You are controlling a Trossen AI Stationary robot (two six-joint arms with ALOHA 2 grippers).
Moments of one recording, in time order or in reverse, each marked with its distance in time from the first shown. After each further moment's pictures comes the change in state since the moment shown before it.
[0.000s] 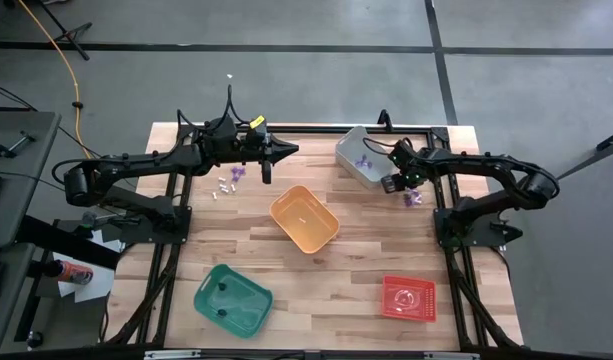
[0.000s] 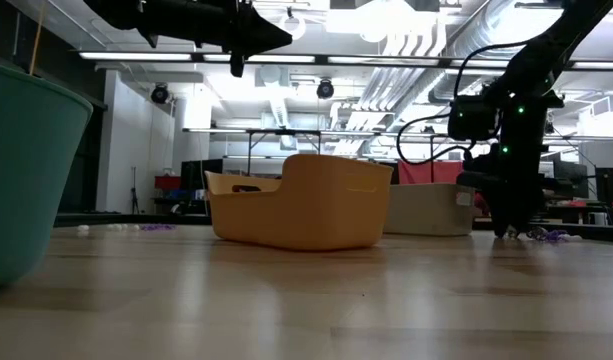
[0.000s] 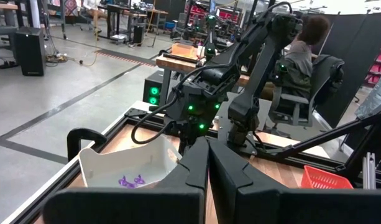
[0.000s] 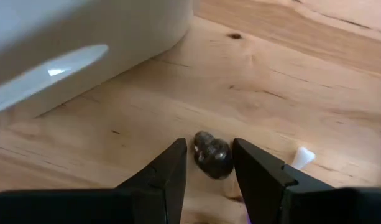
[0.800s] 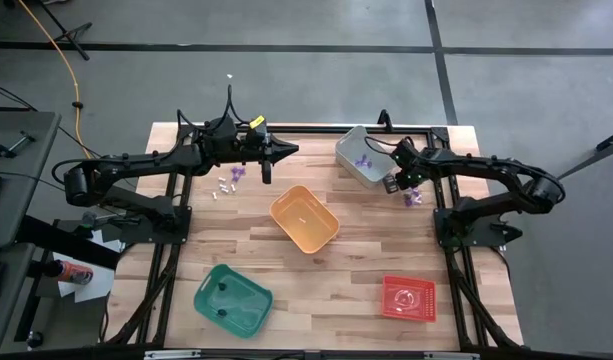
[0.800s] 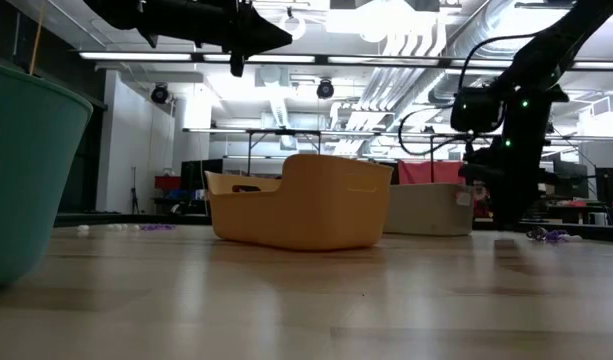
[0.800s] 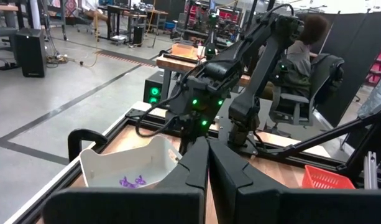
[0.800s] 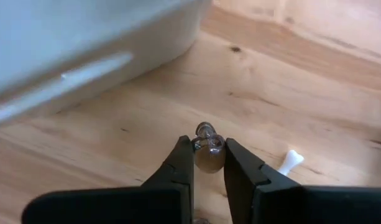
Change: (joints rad) left arm 0.001 0.000 0.000 0.001 0.000 0.010; right arm 0.004 -0.072 -0.004 -0.011 0.005 -0.039
